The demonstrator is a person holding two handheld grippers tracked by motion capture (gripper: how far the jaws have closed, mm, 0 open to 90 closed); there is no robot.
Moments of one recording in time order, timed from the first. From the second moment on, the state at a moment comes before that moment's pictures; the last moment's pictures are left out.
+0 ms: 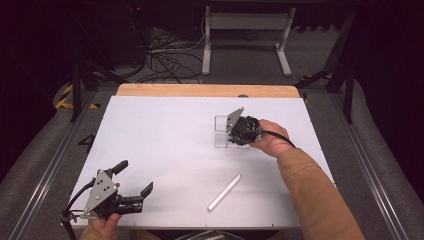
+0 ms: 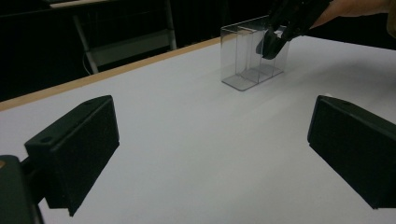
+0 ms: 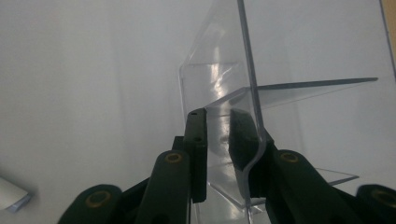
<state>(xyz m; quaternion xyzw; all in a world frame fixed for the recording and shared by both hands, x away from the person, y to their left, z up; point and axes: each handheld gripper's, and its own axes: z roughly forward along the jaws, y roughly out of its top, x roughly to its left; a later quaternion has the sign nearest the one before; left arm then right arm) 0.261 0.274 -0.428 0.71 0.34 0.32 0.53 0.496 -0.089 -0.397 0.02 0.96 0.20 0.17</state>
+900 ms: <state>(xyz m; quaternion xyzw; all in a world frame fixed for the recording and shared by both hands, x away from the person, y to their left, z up) 0.260 0.273 -0.428 0.71 0.34 0.32 0.53 0.451 -0.046 -0.369 -0.02 0.96 0.22 0.16</state>
